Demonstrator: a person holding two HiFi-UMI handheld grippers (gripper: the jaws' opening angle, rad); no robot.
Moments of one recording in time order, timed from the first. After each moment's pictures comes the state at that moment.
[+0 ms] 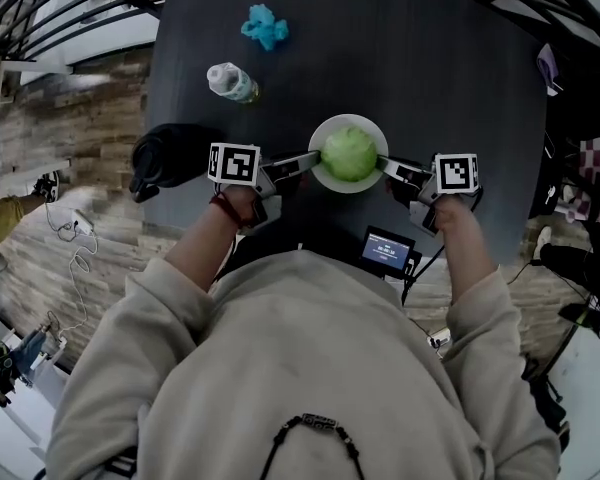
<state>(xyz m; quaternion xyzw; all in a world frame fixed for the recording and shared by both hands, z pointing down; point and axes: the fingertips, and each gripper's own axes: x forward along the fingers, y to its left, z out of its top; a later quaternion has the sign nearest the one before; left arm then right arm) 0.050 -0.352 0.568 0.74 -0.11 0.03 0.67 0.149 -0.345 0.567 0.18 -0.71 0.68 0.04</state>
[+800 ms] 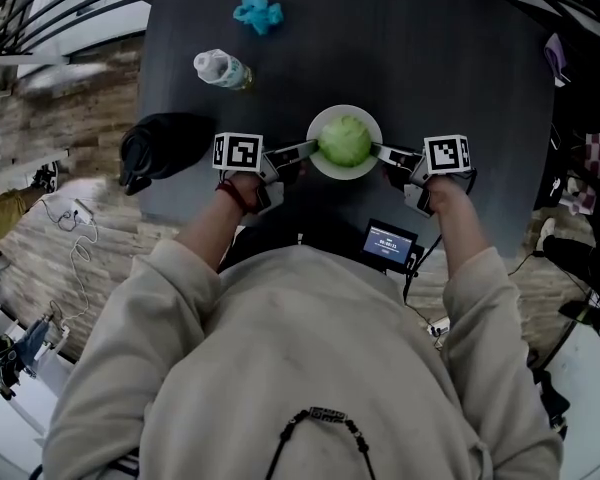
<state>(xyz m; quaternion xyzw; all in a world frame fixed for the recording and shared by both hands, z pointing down) 0.051 -0.348 0.629 0.71 -0.14 0.04 0.69 0.154 -0.340 0.632 0.18 -0.68 0.71 0.09</state>
